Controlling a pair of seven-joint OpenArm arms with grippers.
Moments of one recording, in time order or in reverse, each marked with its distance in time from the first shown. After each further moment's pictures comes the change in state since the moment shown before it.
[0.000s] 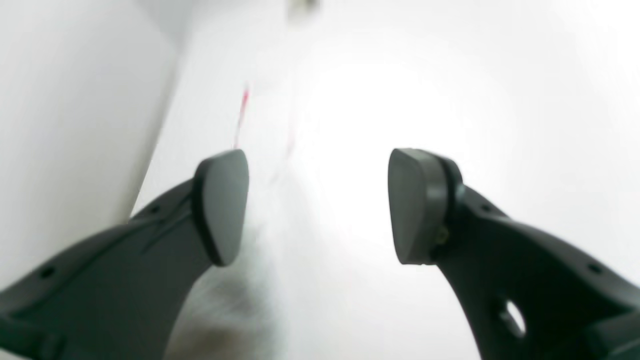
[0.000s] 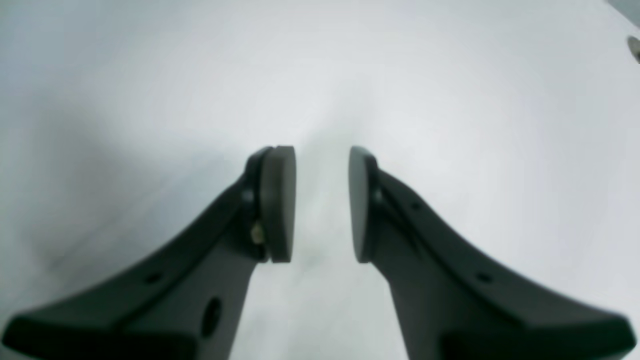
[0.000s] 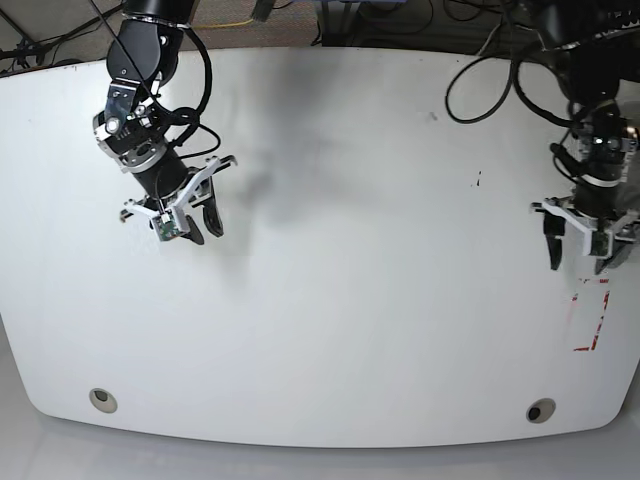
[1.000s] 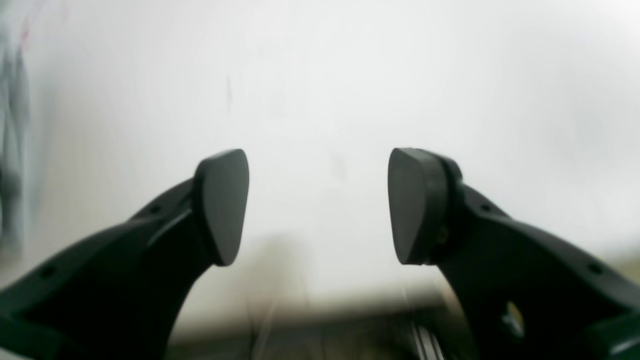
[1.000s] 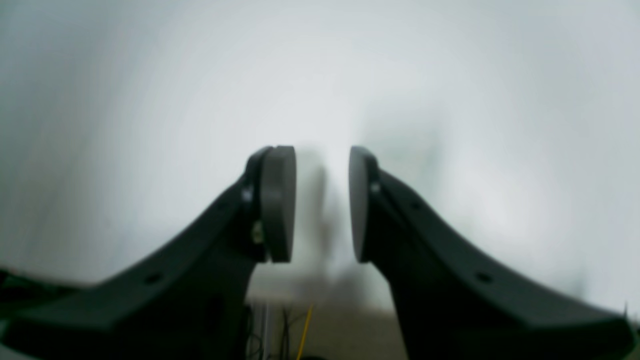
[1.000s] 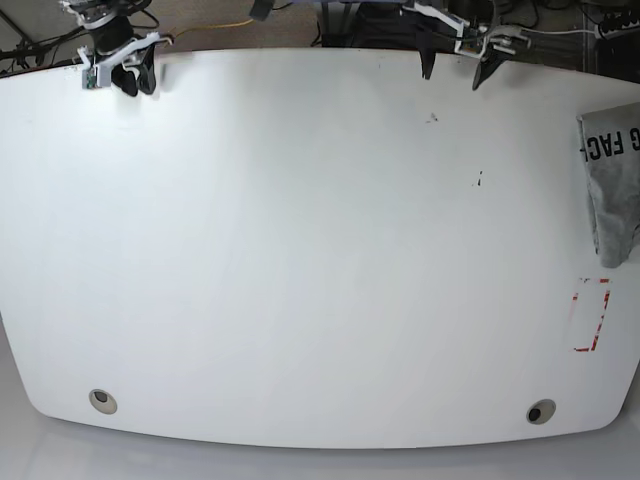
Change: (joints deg) left arm 50.3 15.3 20.2 14.4 7.8 14.8 -23.1; right arm -32.0 3.8 15.8 -9.6 12.9 -0.6 18.1
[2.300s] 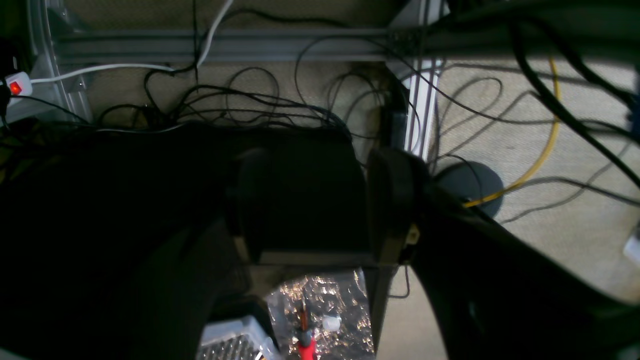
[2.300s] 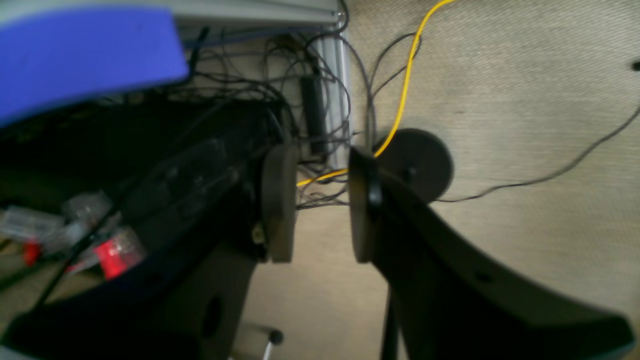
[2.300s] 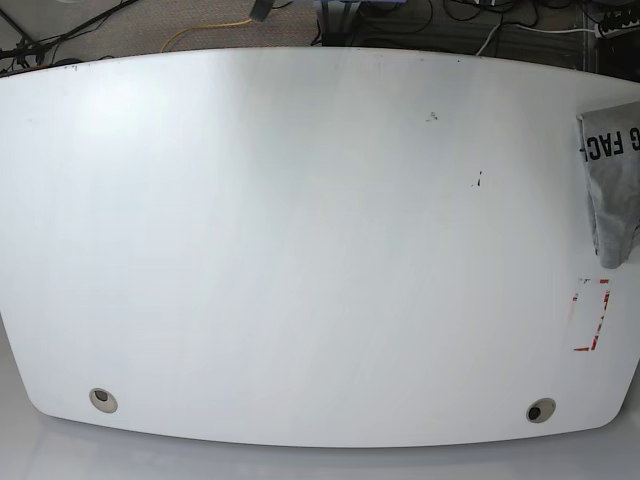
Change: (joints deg) left arm -25.2 -12.5 5.0 -75.4 -16.8 0.0 -1.5; right arm 7.8 -3.3 -19.7 -58.2 -20.0 -10.0 18.2
